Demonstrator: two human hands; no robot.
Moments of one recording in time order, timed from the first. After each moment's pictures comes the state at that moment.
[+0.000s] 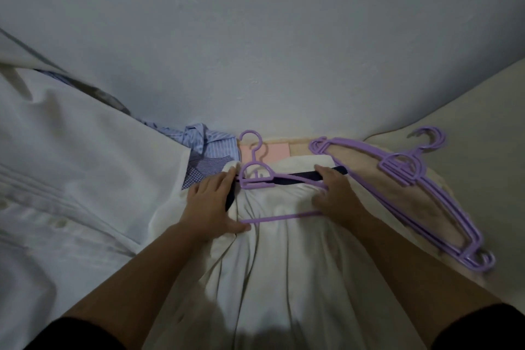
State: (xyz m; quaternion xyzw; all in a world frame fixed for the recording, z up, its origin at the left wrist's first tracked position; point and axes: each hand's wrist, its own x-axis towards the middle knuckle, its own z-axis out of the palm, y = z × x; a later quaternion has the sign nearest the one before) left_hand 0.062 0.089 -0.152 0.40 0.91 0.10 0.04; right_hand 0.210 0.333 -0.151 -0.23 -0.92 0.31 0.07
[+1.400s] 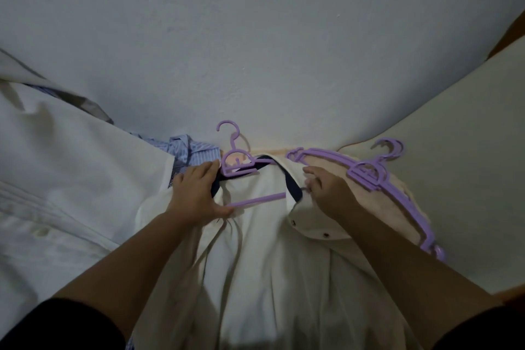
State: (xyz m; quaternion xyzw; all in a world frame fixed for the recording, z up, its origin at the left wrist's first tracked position) left_hand 0.060 0.106 -0.110 0.39 0.92 0.10 0.00; right_hand 0.228 0.340 -0.112 -0.29 -0.88 0.34 0.15
